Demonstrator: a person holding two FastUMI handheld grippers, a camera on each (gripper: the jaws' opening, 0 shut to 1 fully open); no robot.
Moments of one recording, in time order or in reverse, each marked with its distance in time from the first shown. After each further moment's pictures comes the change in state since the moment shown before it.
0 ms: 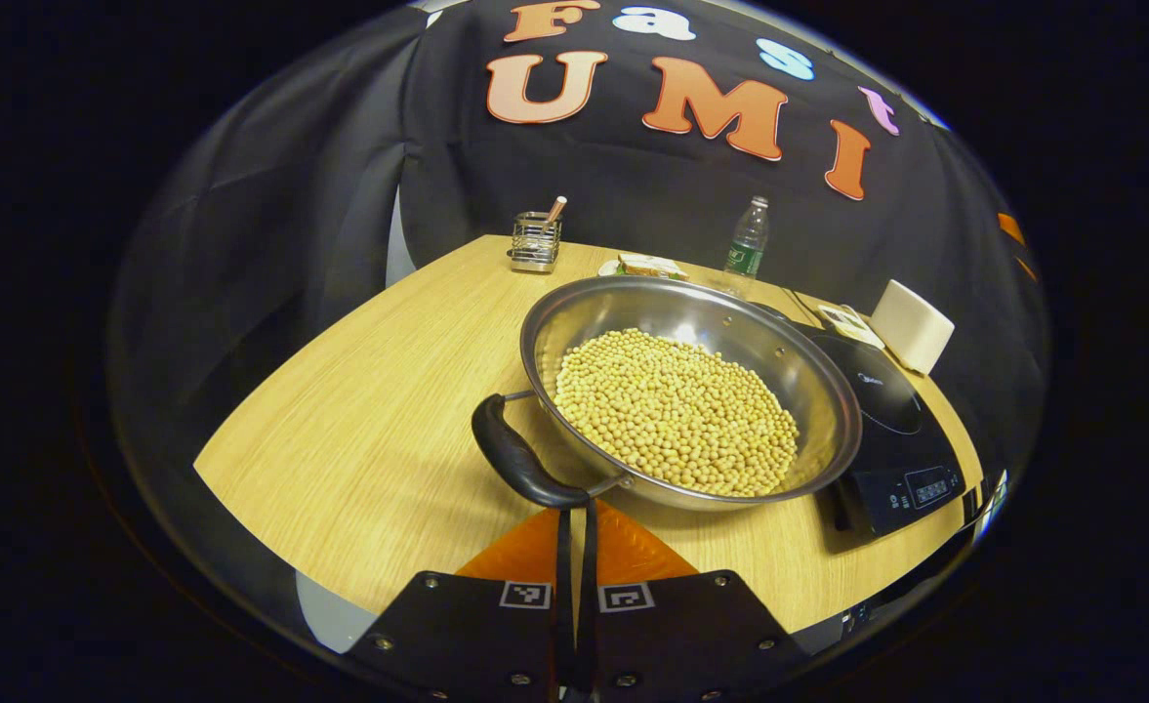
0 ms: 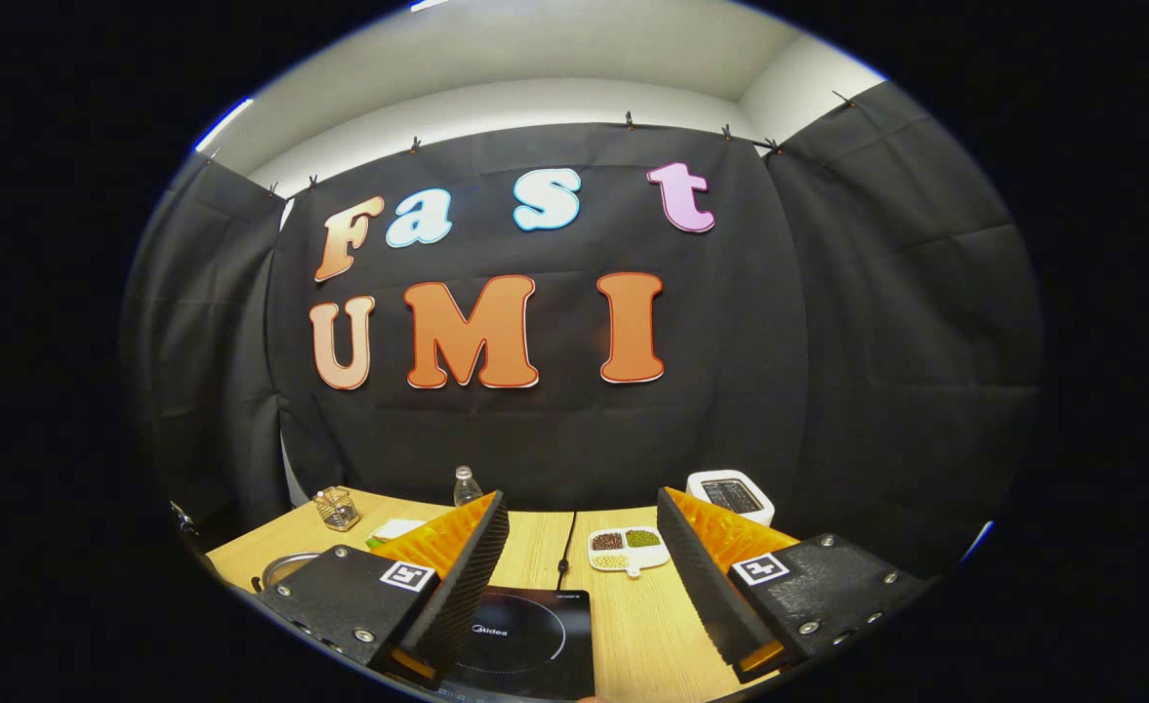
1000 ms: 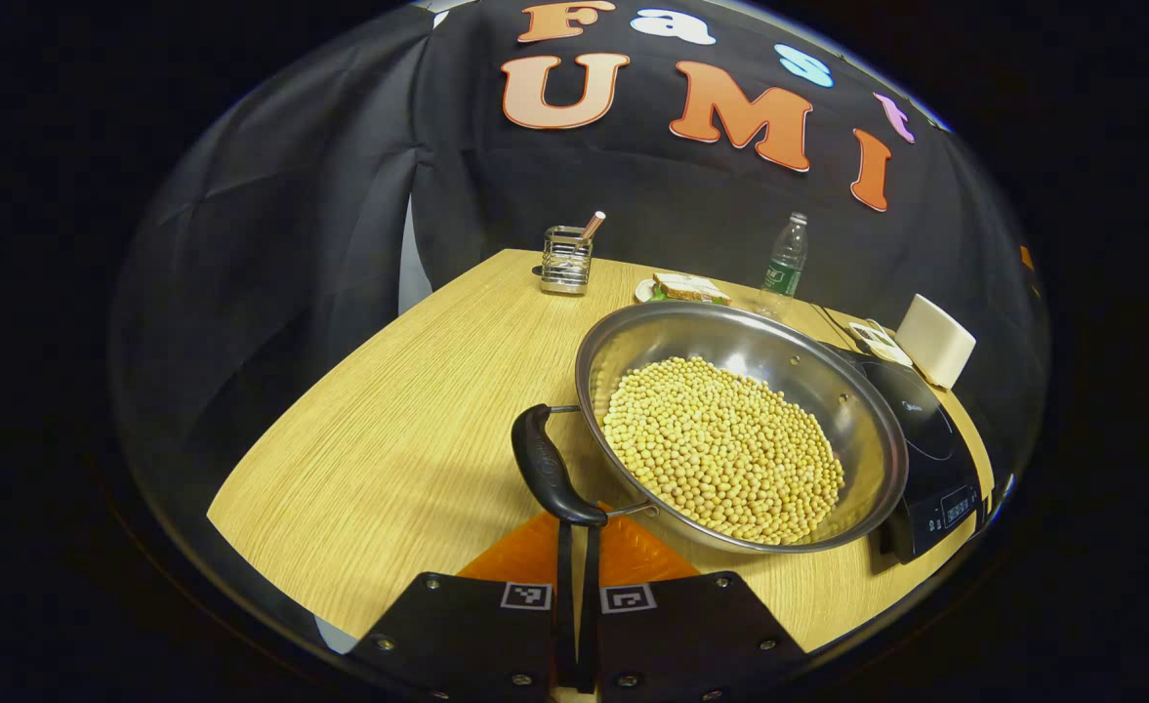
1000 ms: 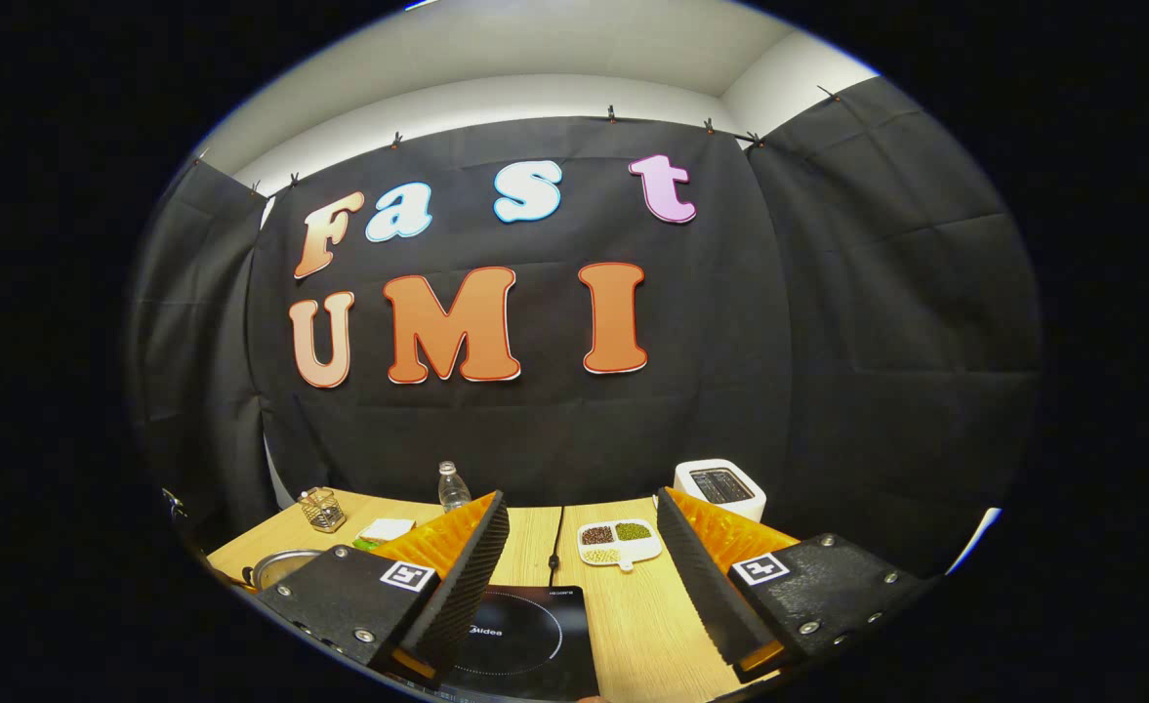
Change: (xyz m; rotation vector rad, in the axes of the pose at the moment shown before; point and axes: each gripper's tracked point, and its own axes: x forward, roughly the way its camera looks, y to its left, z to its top) left arm 0.036 0.048 0.034 -0.005 -0.031 0.024; right arm 0.006 -0.005 -0.014 0.014 0.013 -0.059
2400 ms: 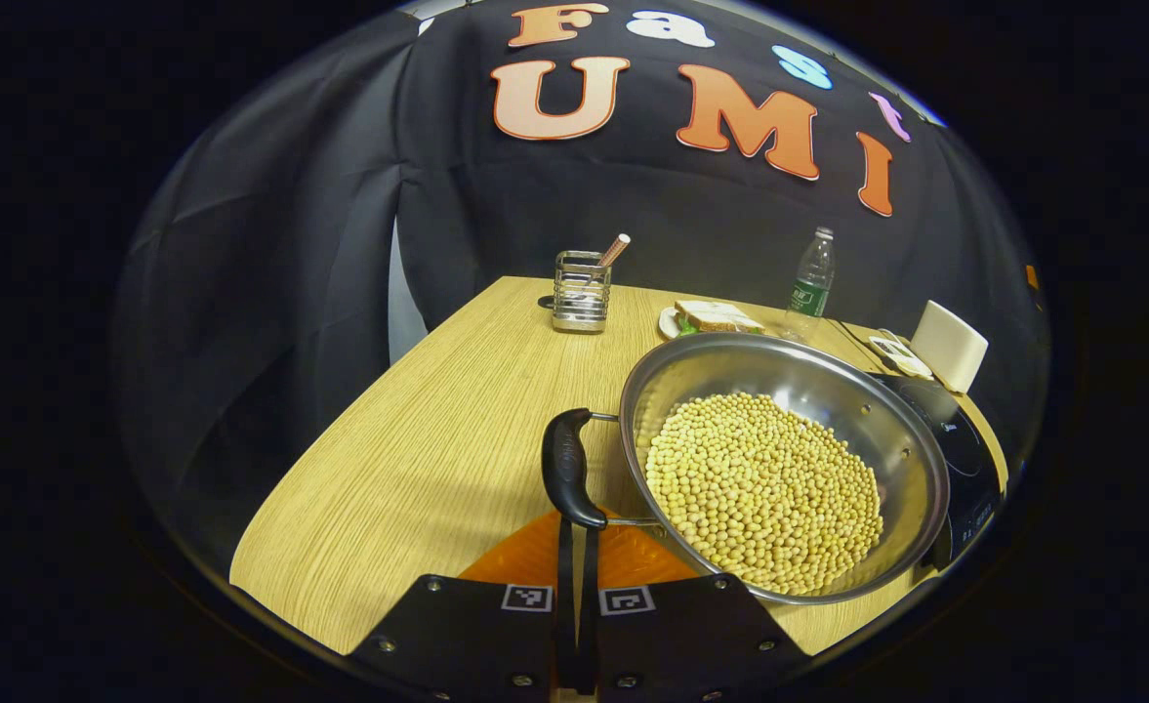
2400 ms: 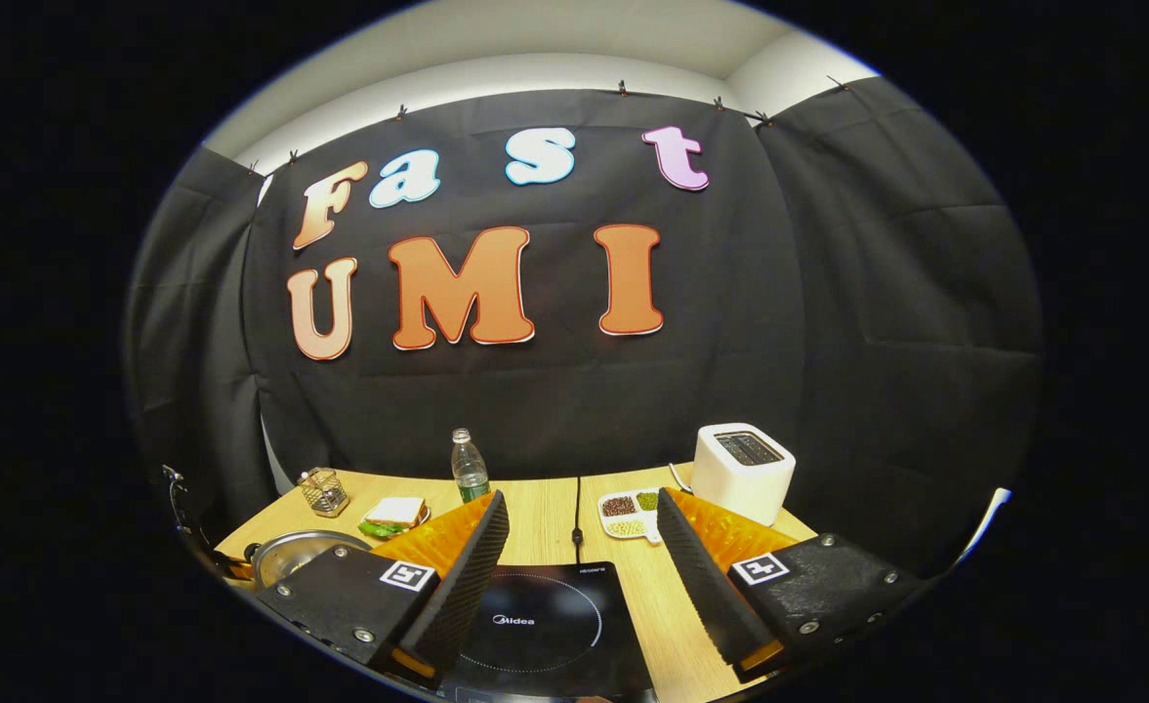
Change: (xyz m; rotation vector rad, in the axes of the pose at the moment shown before) left arm 0.059 0.032 0.043 0.048 -0.057 -0.027; right arm 0.010 0.050 -0.044 0.001 0.089 -0.008
